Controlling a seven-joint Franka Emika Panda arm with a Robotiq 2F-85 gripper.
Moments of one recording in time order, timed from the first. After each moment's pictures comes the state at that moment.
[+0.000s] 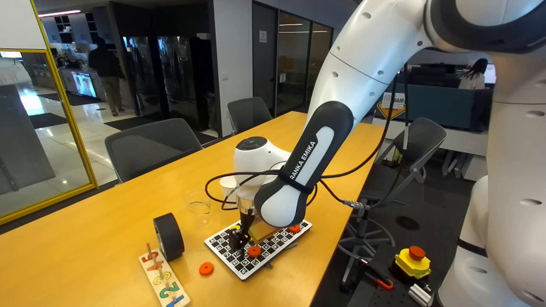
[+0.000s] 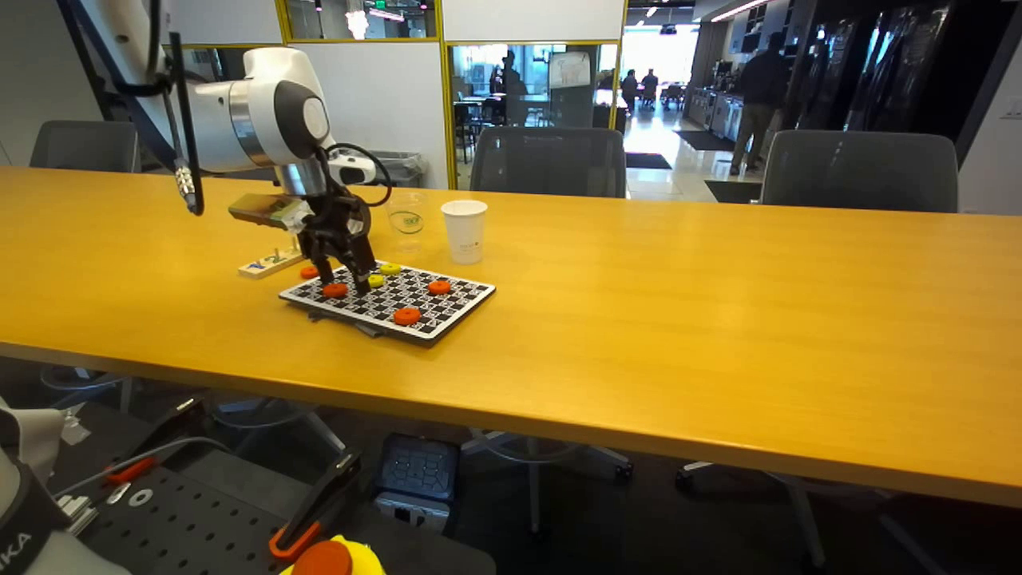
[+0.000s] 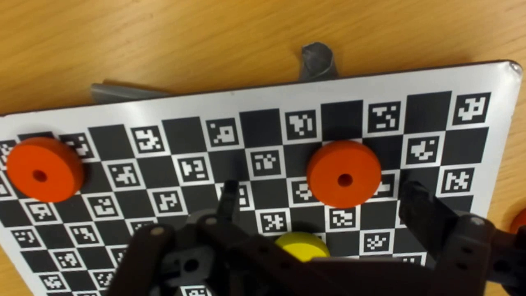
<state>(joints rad) 0.21 0.23 0.04 -2.48 -0.28 2.74 0.66</state>
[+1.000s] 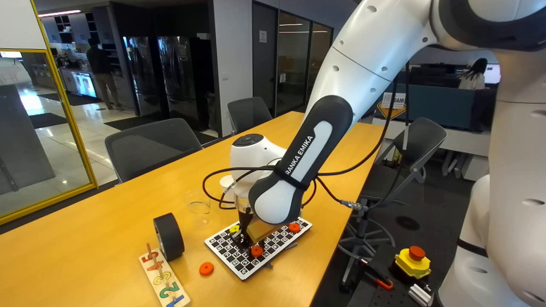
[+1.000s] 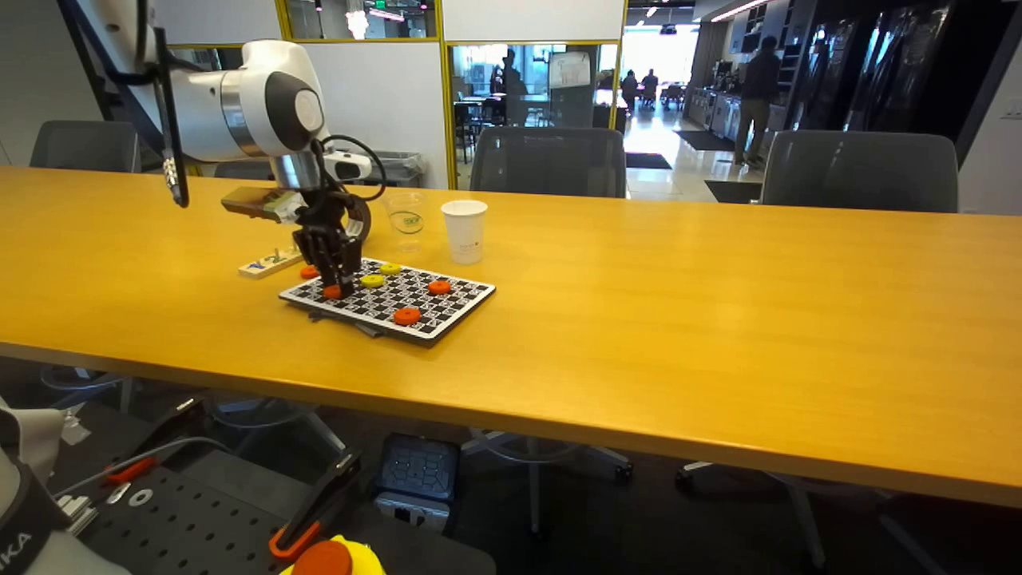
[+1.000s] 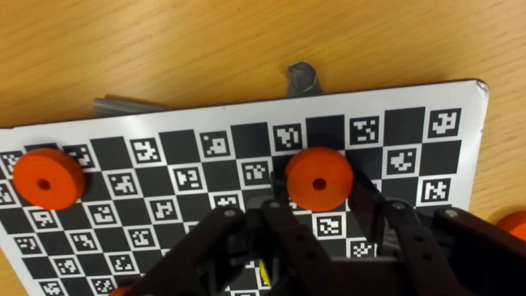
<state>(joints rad) 0.22 0.21 0.05 -2.47 -0.22 2.67 0.62</state>
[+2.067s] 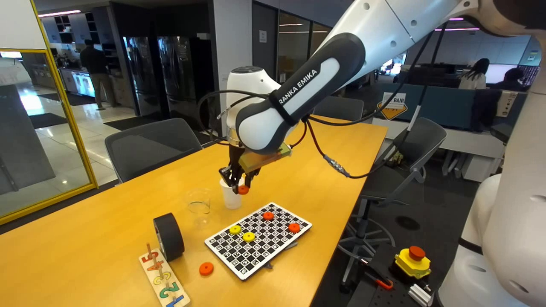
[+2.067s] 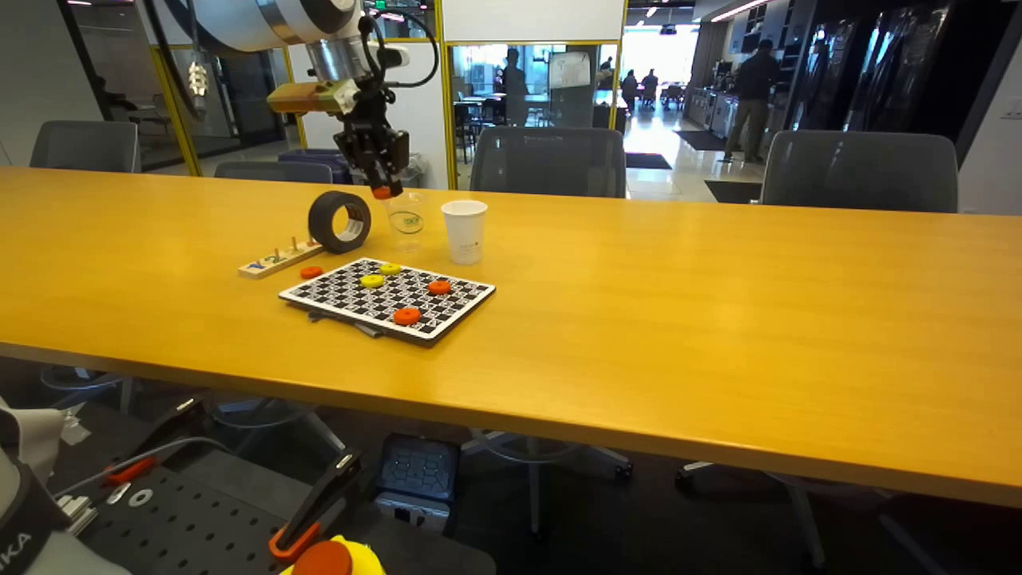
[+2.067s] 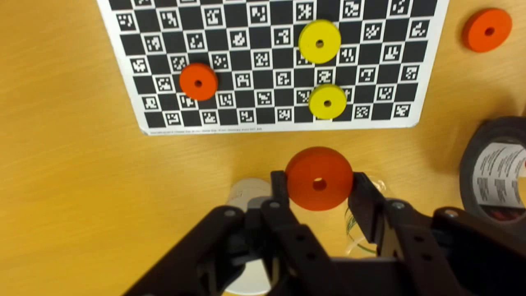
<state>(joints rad) 0.13 0.05 0.04 -2.26 -0.21 2.49 0.42</state>
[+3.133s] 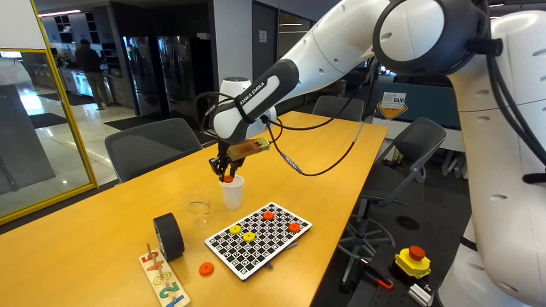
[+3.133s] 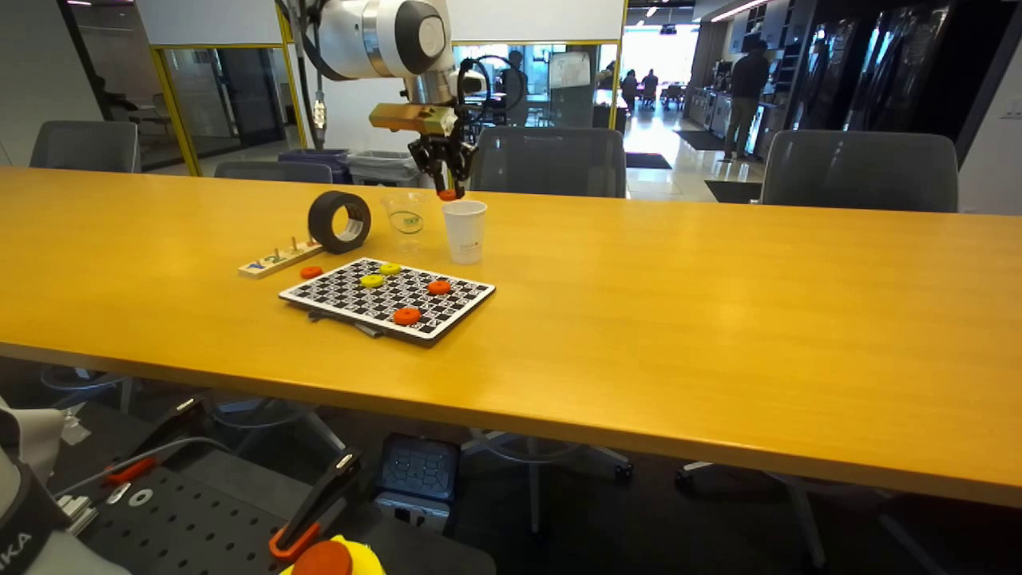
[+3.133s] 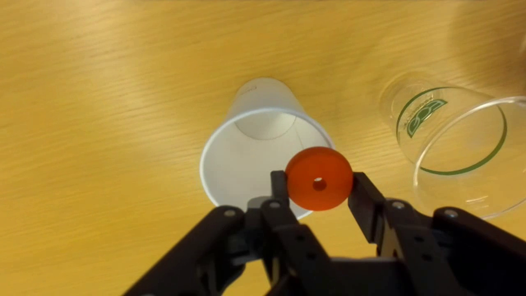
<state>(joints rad) 0.03 0.42 0.03 -1.85 -0.06 2.49 0.15</state>
